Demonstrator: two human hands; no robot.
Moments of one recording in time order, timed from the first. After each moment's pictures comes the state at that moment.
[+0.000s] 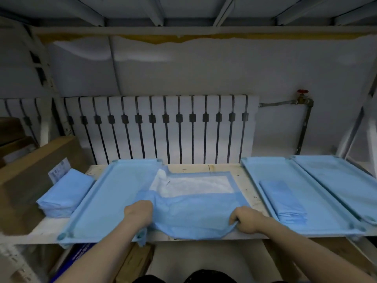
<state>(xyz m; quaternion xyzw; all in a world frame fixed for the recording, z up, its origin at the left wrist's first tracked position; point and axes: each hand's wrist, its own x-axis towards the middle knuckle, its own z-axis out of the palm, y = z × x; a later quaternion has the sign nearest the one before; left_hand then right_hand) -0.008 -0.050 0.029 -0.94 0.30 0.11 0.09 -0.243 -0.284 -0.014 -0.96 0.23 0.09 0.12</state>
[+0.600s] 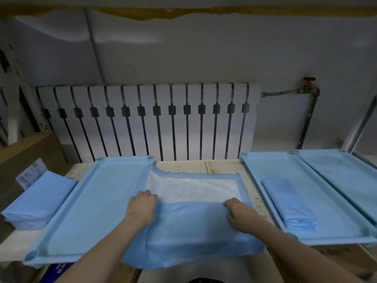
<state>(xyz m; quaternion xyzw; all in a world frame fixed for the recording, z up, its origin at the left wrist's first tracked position) 0.022 -0.106 0.001 -0.90 0.42 0.00 0.07 -0.206 -0.322 -0.053 -0.94 0.31 0.01 0.12</state>
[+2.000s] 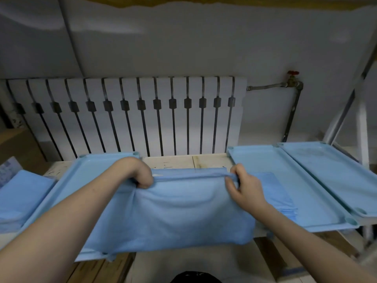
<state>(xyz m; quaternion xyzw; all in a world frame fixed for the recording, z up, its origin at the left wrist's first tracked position) -0.001 -0.160 0.129 -0.83 0.44 0.22 0.27 -0.251 -0.300 0.034 -0.86 0.28 -0.39 0.15</state>
